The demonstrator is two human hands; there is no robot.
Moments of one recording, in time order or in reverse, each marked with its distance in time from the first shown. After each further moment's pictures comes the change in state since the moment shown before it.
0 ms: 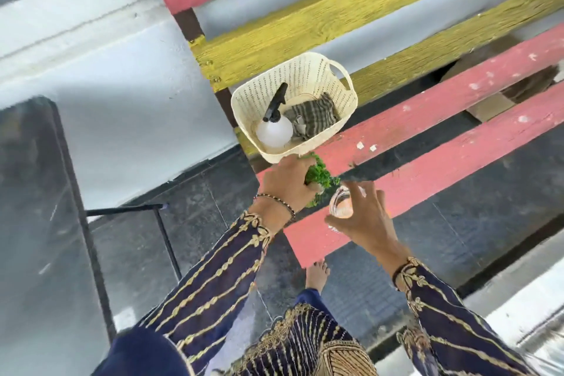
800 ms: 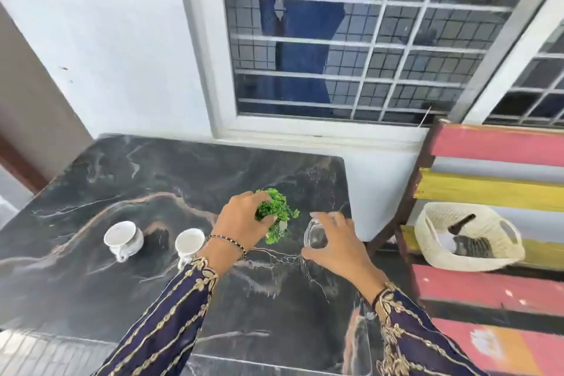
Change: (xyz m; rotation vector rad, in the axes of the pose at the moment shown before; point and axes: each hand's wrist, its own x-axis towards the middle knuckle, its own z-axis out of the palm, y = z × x) left_hand -0.495 -0.259 -0.233 -0.098 0.711 -0.449; right_hand -0.285 -0.428 0.093 -0.173 -0.072 -0.752
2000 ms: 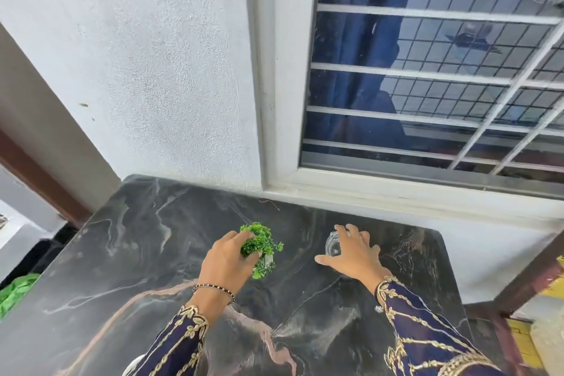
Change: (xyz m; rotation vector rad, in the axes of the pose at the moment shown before) left_hand 0.188 -0.220 -0.026 -0.029 0.055 -0.241; right_hand 0.325 -0.084 0.068 -0.198 -0.217 0.137
